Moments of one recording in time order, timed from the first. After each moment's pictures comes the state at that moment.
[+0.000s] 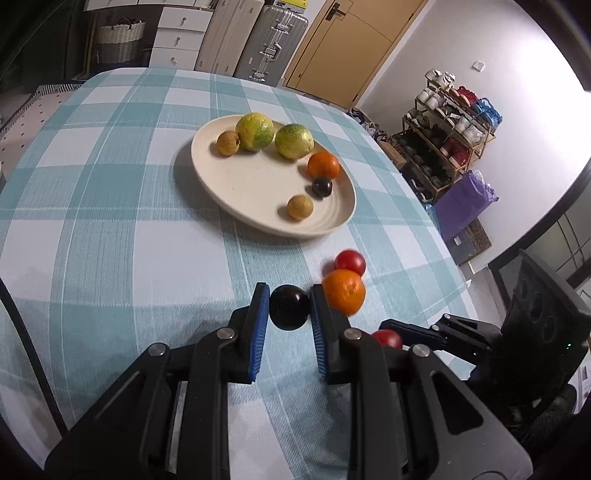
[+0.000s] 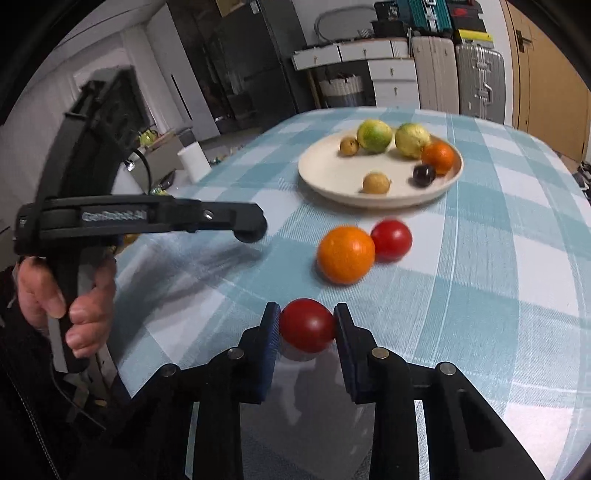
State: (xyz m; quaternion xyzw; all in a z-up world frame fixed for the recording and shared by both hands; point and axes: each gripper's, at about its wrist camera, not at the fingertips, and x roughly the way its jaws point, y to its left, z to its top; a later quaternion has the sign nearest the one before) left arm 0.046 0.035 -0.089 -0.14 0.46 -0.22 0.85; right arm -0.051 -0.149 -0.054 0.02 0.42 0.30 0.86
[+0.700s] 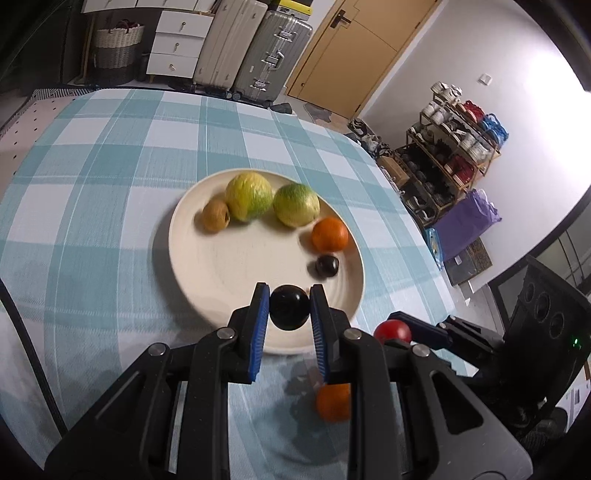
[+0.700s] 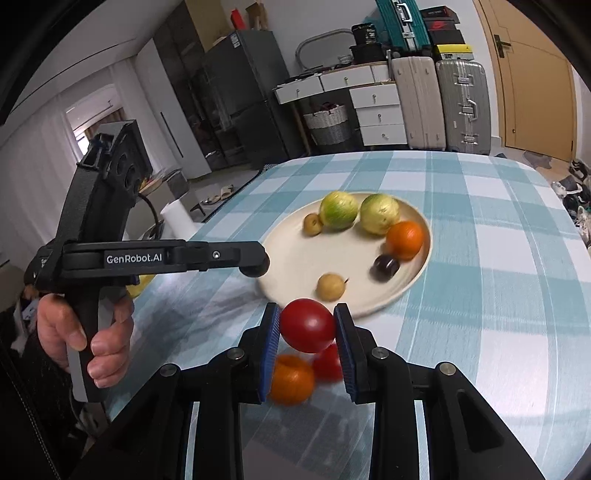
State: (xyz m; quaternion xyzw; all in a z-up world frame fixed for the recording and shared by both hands) left arm 0.148 0.017 -0.068 -0.15 0.45 -0.21 0.86; right arm 0.041 -0.172 -0.021 0.06 0.39 0.27 0.88
